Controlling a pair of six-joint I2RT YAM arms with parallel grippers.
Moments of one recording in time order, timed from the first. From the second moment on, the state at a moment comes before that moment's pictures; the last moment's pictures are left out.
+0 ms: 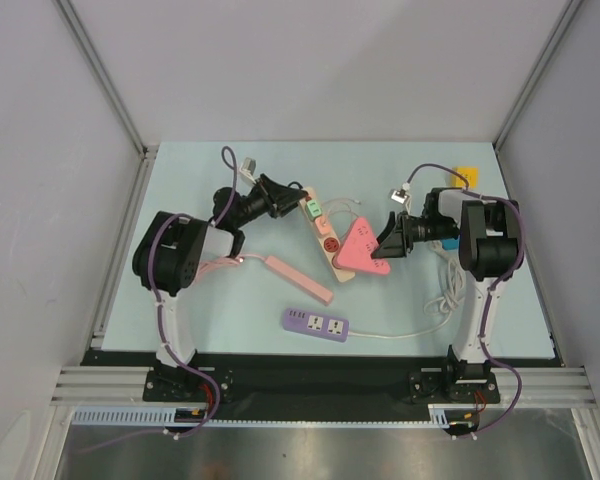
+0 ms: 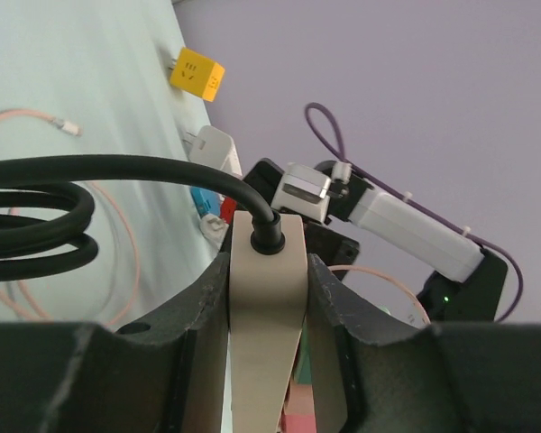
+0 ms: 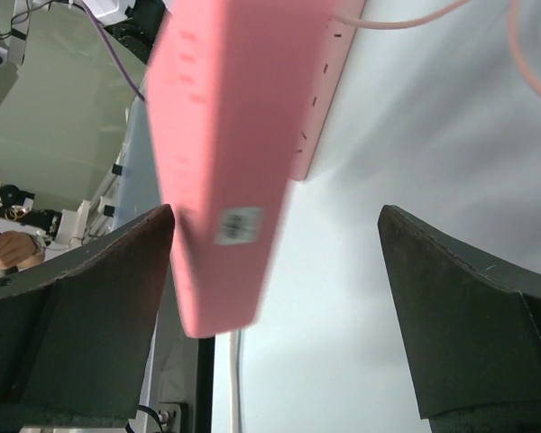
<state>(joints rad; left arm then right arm) -0.28 2.05 0.96 1.22 0.71 -1.36 0.01 2.15 1.41 -1.34 -1.47 -1.23</state>
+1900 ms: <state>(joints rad) -0.20 1.86 0.91 0.71 0.59 -1.38 0.71 1.21 0.87 -0.33 -0.05 -0.90</state>
